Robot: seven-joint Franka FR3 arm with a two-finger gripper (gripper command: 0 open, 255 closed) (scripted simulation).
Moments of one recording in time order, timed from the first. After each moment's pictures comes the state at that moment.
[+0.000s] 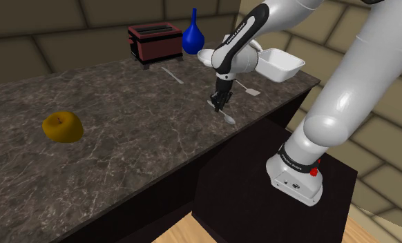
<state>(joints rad) -0.01 0.07 -0.15 -2.60 0.27 2.51 -0.24</state>
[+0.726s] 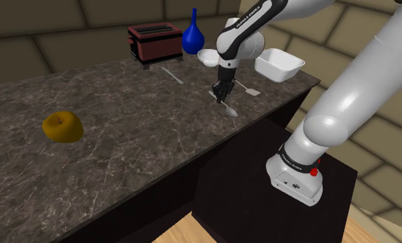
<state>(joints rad) -0.02 -0.09 -0.16 -2.59 0.19 2.35 -0.16</state>
